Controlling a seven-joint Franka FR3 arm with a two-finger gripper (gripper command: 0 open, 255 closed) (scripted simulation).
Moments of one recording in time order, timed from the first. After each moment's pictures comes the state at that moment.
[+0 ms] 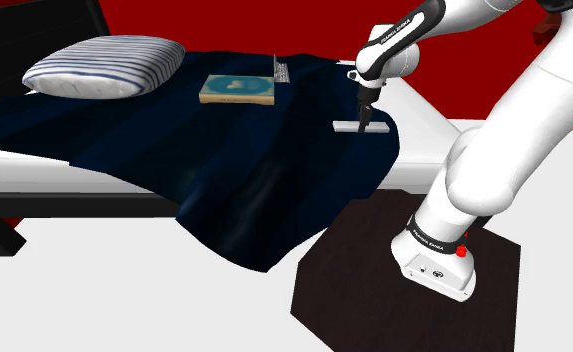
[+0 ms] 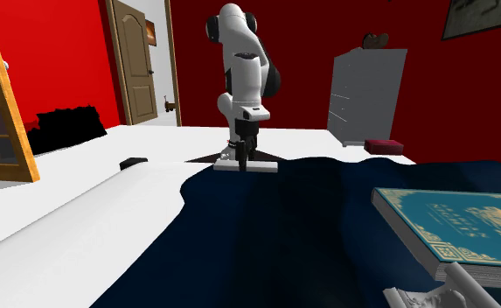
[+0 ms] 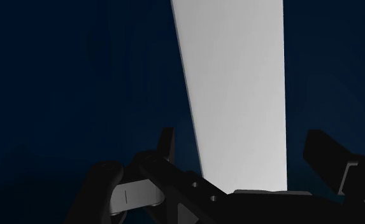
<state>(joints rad) 0.11 -0.15 -0.76 -2.49 -0.14 2.36 -1.08</state>
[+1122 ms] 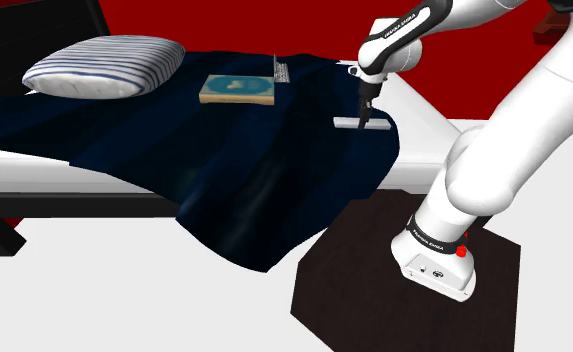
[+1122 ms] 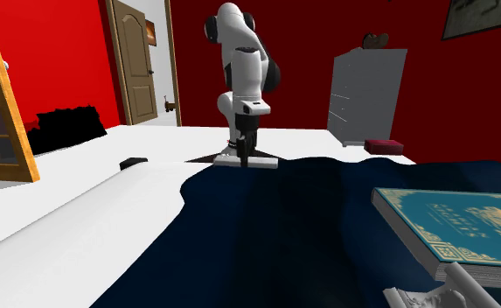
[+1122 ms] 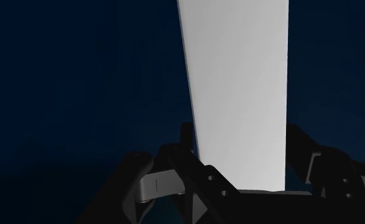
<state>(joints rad) 0.10 -0.19 -0.75 -2.48 -0.17 2.31 -1.06</state>
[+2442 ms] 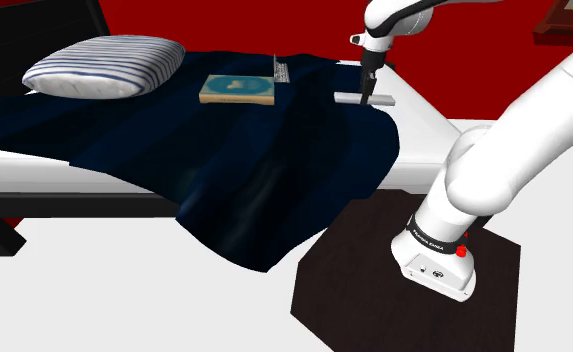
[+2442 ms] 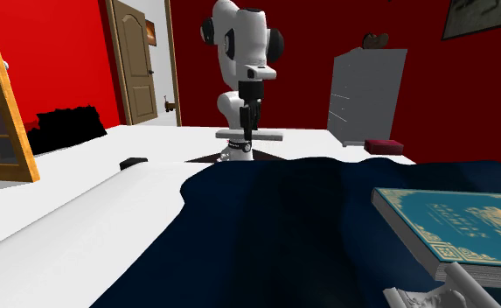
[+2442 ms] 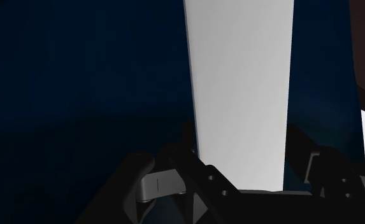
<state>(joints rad) 0.09 -0.31 -0.67 -2.32 -0.21 2.04 -1.00</state>
